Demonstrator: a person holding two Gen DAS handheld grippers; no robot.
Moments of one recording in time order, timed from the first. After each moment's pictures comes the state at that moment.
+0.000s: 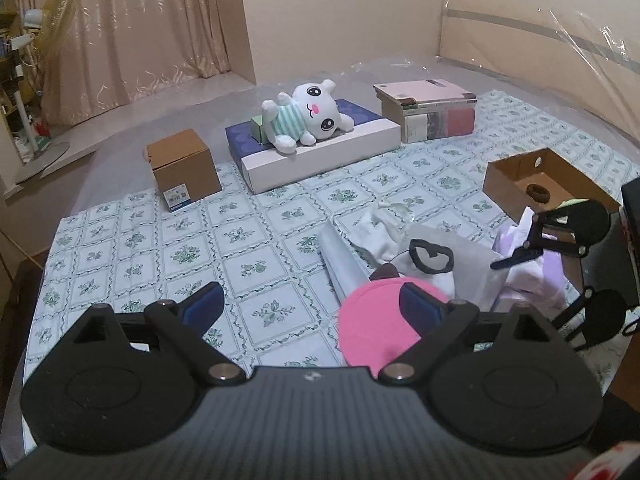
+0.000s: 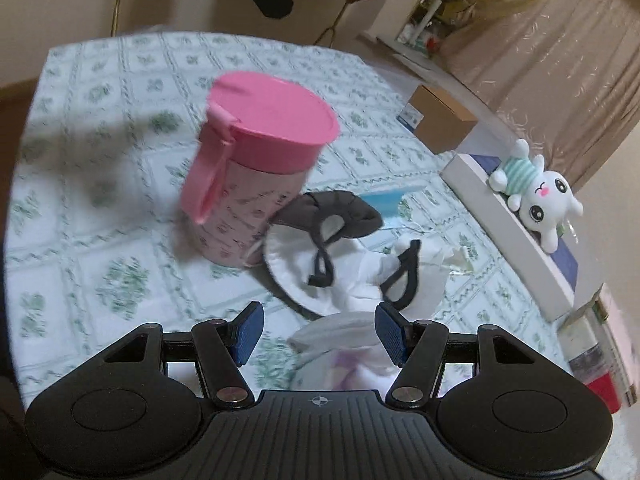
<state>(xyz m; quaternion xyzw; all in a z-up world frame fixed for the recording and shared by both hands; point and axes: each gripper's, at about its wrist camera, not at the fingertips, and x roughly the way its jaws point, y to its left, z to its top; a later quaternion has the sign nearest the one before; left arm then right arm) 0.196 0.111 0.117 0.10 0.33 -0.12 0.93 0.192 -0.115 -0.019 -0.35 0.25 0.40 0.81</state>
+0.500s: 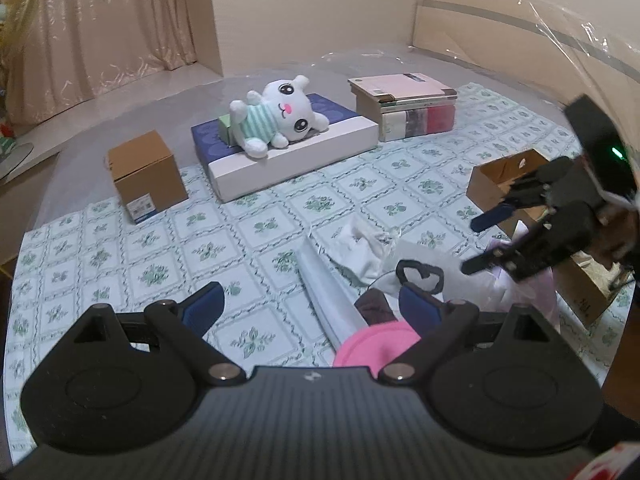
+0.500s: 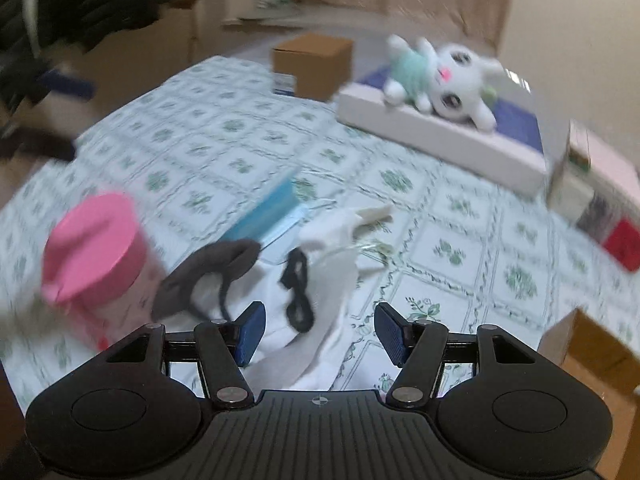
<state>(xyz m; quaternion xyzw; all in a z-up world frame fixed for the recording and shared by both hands) 0.251 0.104 0.125 0.10 0.35 -0.17 0.92 0.322 -0.146 0.033 -0.11 0.42 0.31 0.84</state>
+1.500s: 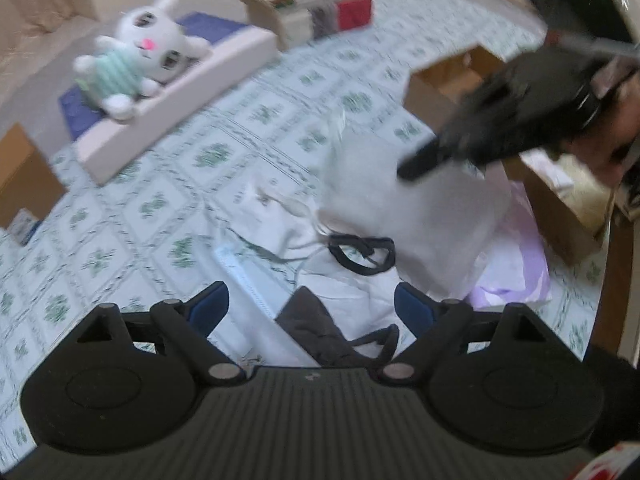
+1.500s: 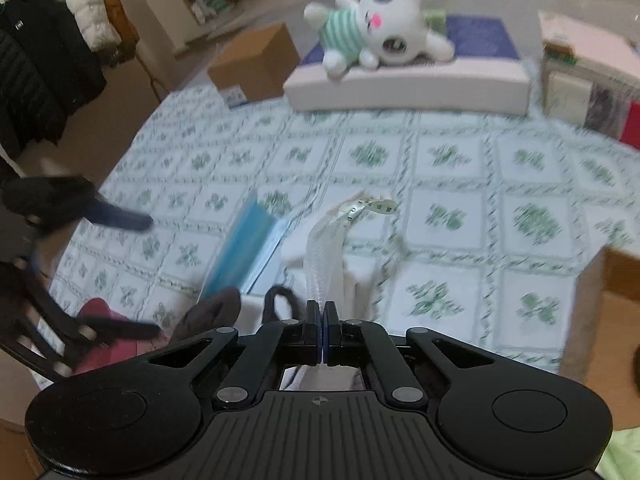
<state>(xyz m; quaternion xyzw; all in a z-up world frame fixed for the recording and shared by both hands) 0.346 0.005 0.069 0.19 0.48 -0.30 0.80 0.371 -0.196 0.047 0.04 0.48 0.29 0.83</state>
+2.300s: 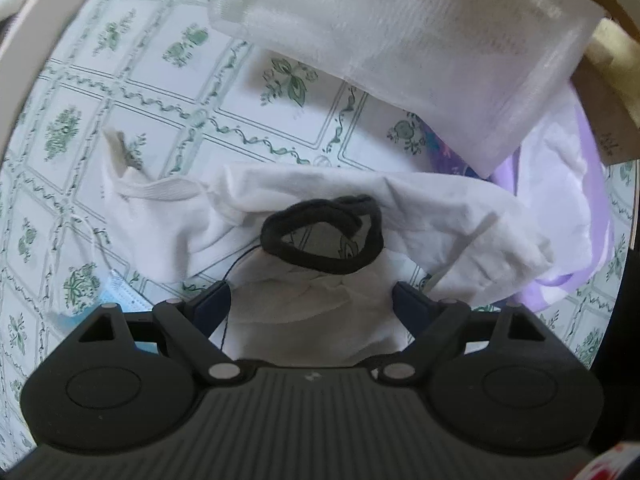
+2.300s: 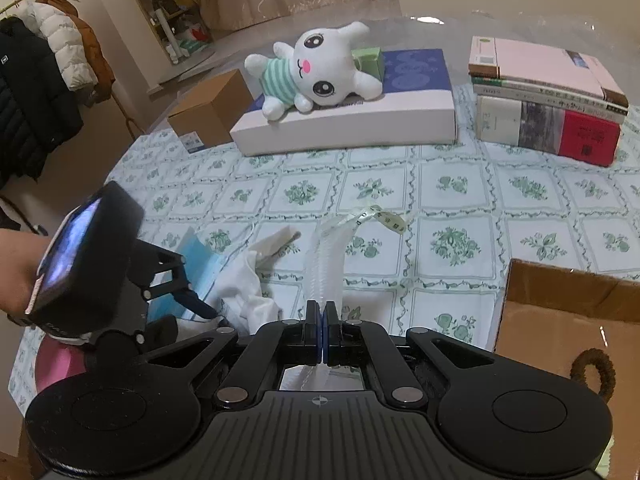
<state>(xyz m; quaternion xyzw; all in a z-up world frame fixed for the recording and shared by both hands) 0.396 -0.089 -0.040 0.34 0.60 -0.36 0.63 0.381 -0.255 0.039 0.06 0.45 0.26 0.85</state>
